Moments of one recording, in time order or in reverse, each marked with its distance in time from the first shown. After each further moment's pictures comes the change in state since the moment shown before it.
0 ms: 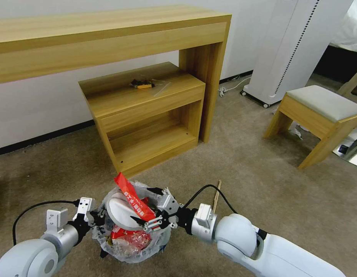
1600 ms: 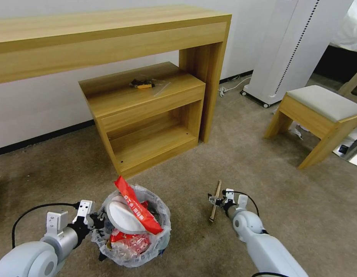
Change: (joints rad) left arm 0.016 0.002 -0.003 0.007 0.029 0.000 0.027; right arm -0.061 0.379 0.518 -0.931 0.288 -0.089 0.277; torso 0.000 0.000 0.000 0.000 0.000
